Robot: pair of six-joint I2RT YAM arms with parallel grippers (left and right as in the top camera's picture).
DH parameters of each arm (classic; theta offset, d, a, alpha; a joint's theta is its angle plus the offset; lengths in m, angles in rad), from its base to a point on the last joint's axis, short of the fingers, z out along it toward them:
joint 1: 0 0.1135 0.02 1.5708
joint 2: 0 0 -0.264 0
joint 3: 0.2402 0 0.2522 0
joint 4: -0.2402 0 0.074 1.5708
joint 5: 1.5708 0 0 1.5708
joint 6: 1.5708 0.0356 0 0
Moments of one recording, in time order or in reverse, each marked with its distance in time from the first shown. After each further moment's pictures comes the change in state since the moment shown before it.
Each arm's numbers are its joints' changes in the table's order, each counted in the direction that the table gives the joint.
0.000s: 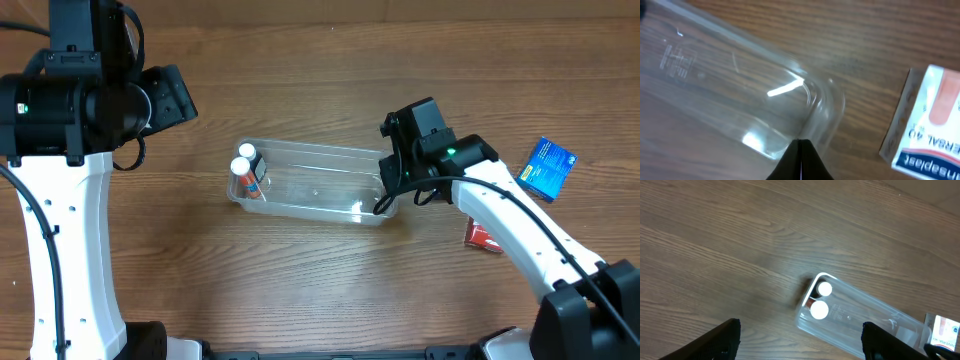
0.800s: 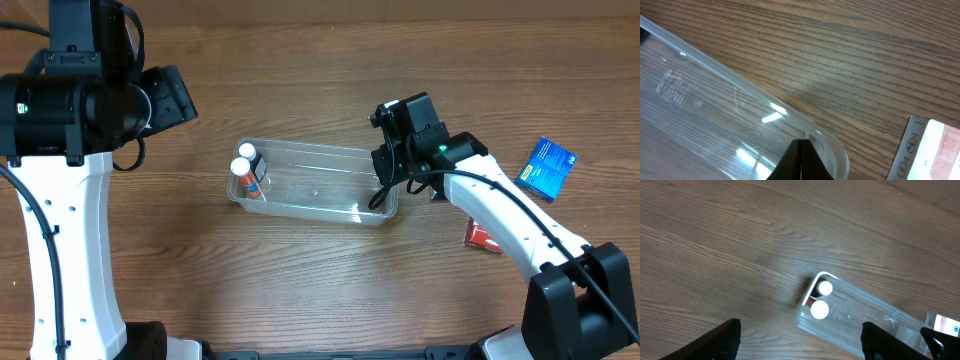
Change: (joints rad) left arm 0.000 0.000 0.000 -0.004 0.000 0.000; right arm 0.000 -0.060 0.000 0.144 0.000 -0.071
